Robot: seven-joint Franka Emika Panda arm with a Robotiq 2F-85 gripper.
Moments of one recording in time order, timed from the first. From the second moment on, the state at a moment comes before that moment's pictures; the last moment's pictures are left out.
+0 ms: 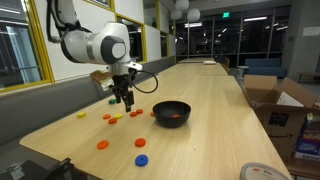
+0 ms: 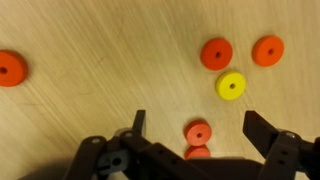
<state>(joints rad) -0.05 0.25 0.33 -2.47 0.07 2.86 0.56</state>
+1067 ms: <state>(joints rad) 0.06 0.41 0.25 -2.24 0.16 2.42 -0.04</state>
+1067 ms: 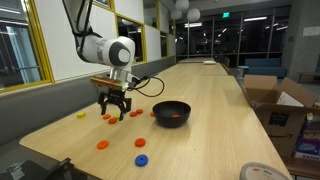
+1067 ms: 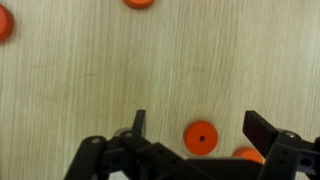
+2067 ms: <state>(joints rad) 0.35 0.43 0.03 -2.36 -0.12 2.80 0.31</state>
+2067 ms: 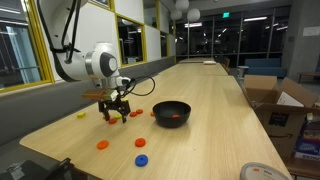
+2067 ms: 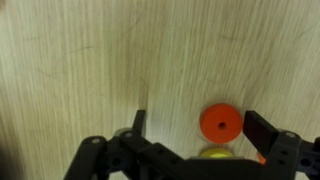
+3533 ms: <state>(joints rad) 0.38 0.43 0.05 -2.39 -0.09 2.86 0.35</state>
